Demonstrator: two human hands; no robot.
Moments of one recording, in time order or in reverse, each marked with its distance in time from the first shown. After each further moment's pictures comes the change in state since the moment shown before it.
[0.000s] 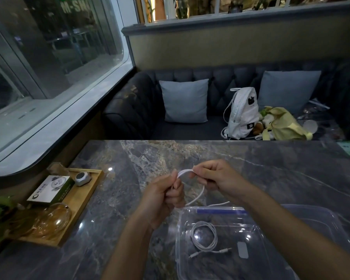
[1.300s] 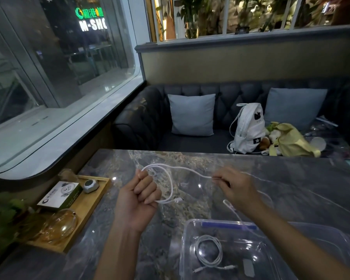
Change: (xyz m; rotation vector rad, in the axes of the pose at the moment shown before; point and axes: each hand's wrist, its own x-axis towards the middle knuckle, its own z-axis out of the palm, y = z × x) left_hand -0.026 0.037 -0.020 -0.573 0.126 0.220; right_hand -0.005 0.014 -0.023 -1.055 0.450 -0.611
